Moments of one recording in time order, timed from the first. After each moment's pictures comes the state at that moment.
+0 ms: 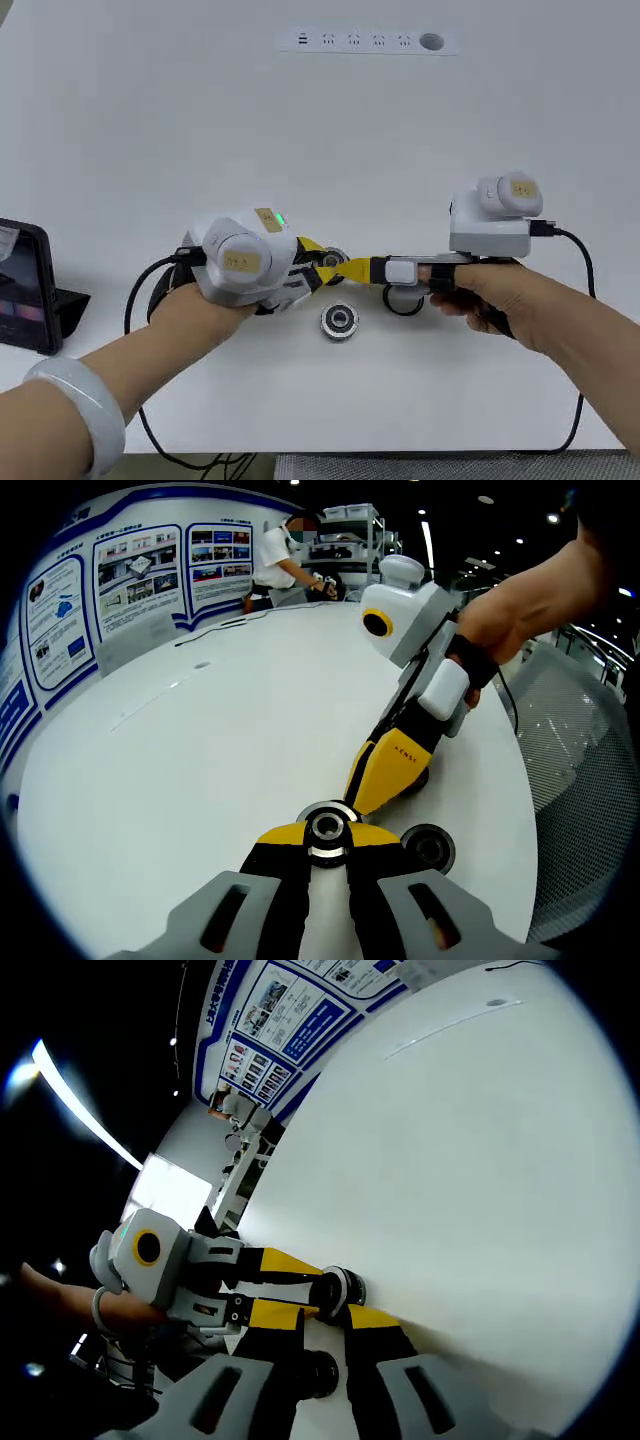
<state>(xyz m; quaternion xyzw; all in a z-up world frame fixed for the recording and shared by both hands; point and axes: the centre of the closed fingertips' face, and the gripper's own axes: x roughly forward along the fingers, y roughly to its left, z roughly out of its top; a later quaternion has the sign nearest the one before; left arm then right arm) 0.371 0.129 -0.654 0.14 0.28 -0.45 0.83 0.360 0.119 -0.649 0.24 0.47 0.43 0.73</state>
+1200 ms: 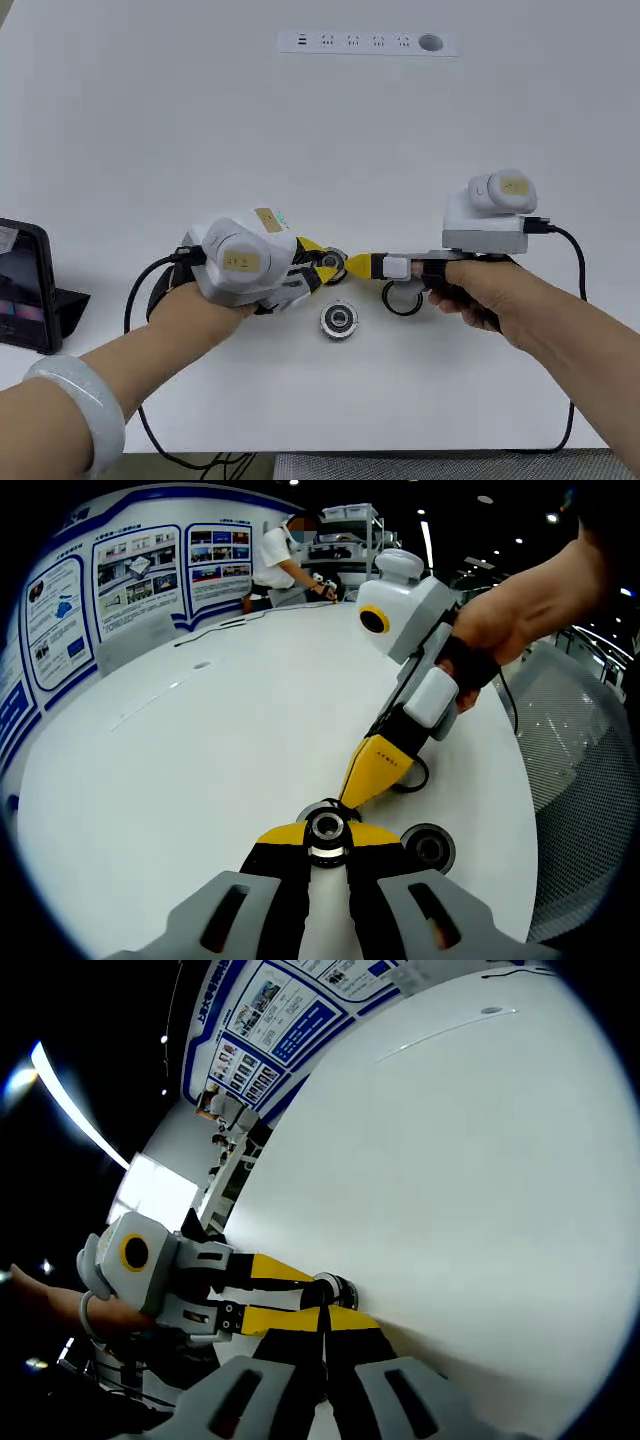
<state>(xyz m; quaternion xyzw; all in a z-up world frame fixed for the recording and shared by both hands) 0.371 0.129 -0.654 0.14 0.28 -0.45 0.83 0.367 0.120 -0.651 0.23 0.47 0.41 0.75</state>
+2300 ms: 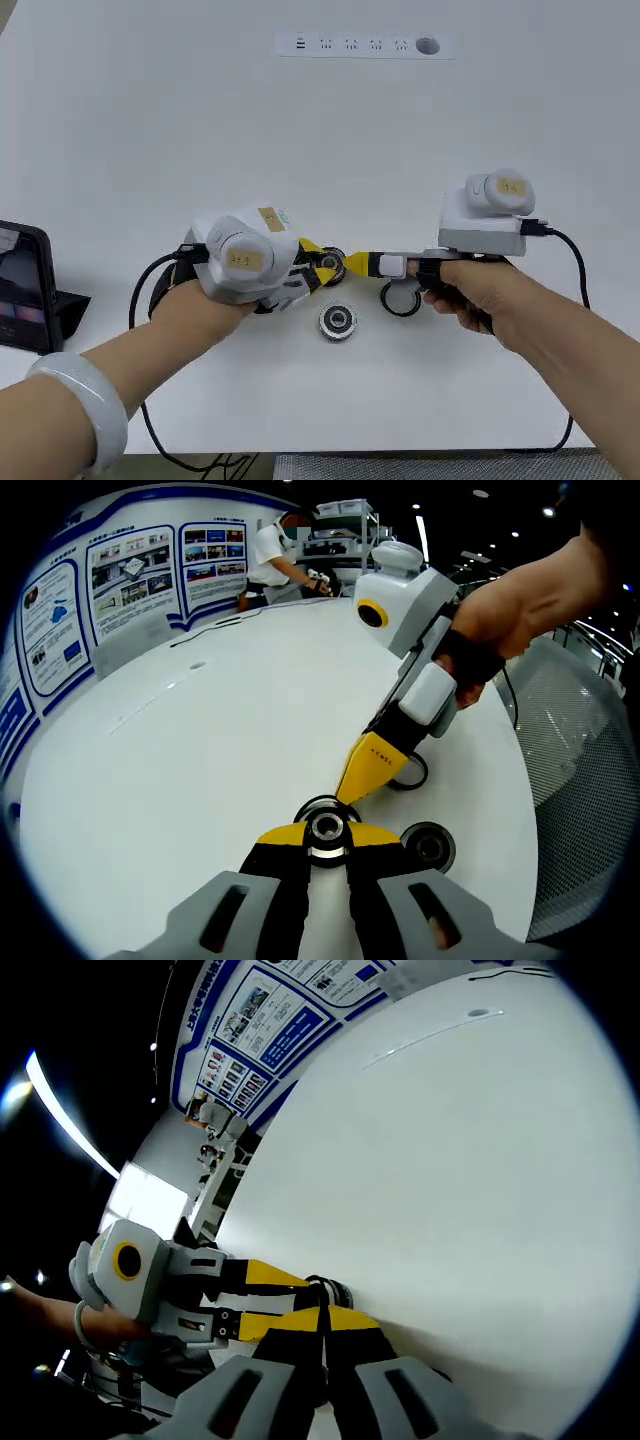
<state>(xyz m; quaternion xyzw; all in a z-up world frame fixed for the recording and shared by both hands) 0.371 0.128 -0.654 0.16 0.29 -0.46 0.82 0.370 0.116 -0.652 0.23 0.47 0.38 0.76</state>
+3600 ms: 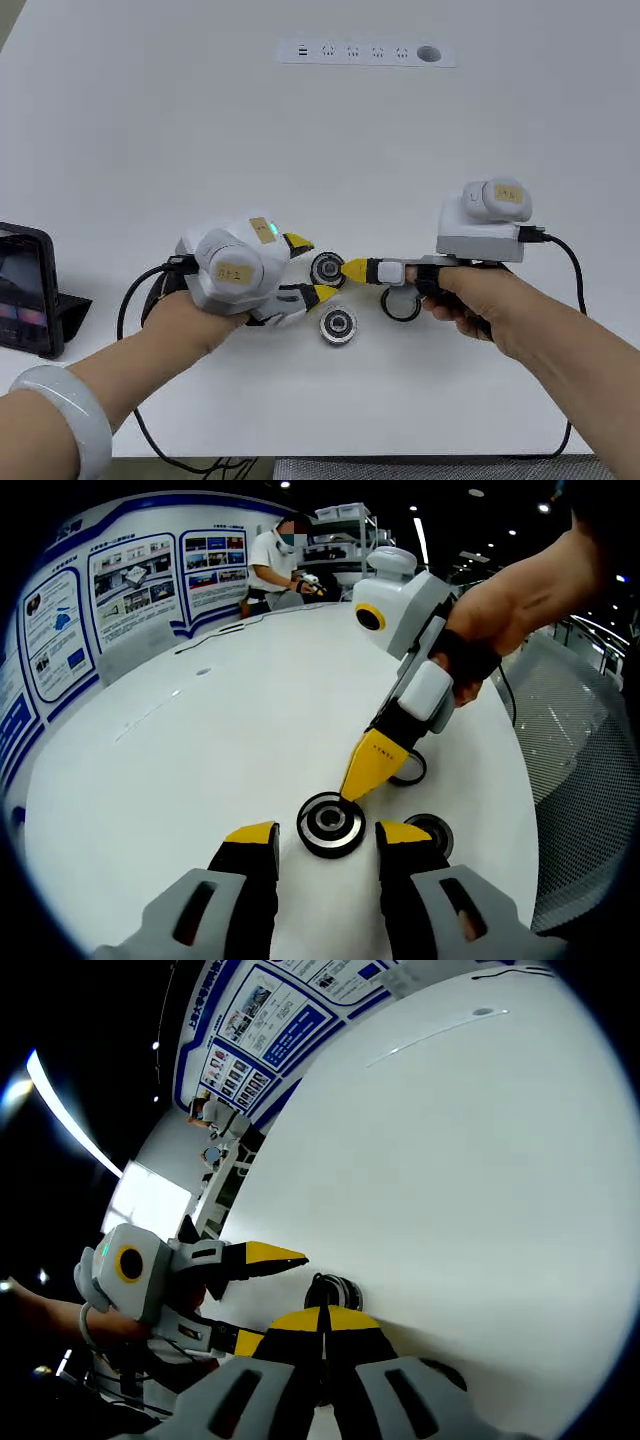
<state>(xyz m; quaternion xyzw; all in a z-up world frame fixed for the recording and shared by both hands) 0.368 0.137 -0.649 0.16 0.27 -0.45 0.83 0.367 0.120 -0.649 0.23 0.47 0.39 0.76</state>
